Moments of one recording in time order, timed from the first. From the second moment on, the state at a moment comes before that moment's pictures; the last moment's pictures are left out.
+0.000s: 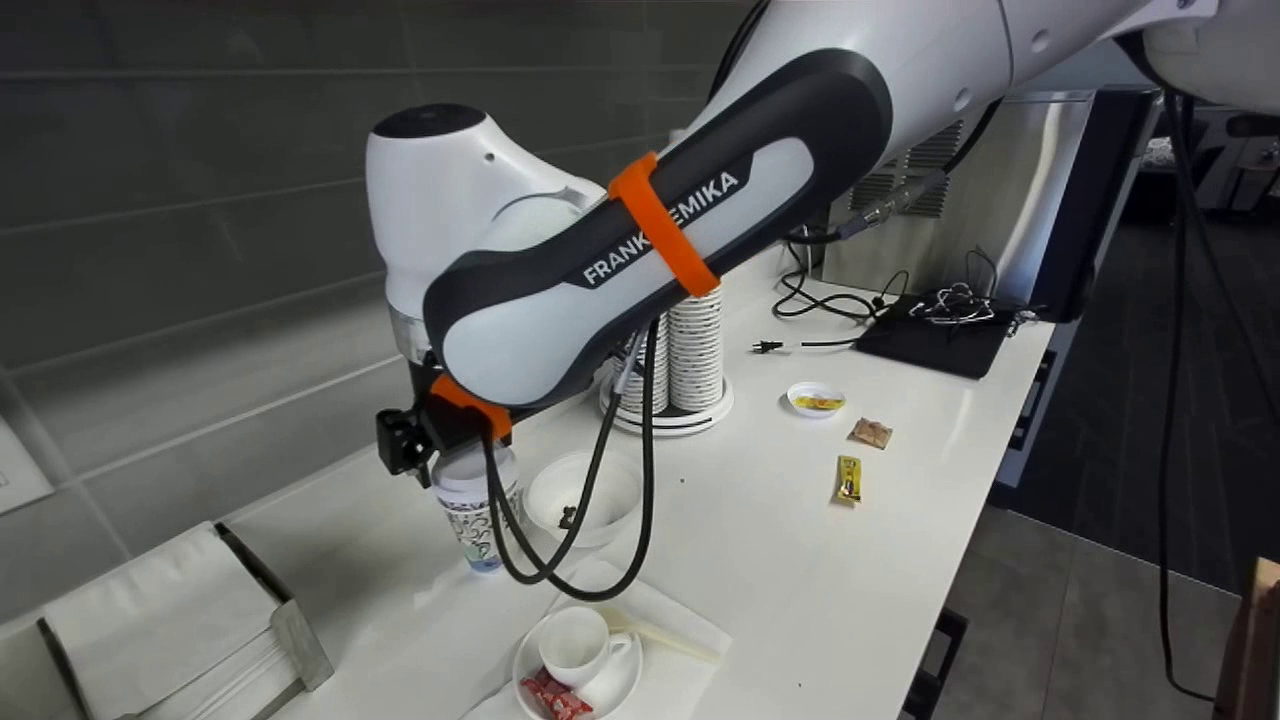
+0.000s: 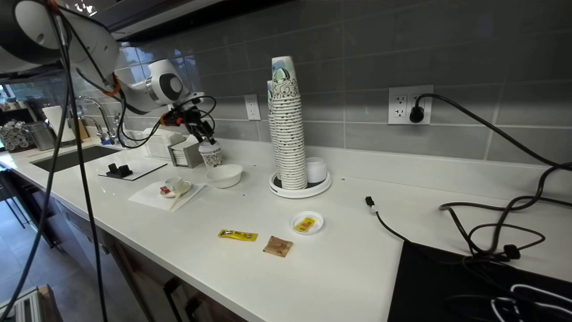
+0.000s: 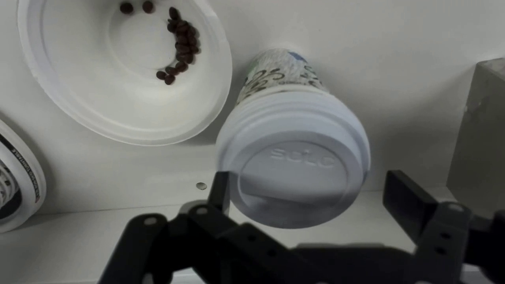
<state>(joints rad) 0.61 0.71 -0.06 -1.40 -0.23 2.37 0.69</state>
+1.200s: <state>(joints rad) 0.63 0.74 -0.11 -1.33 -0.31 2.30 0.83</state>
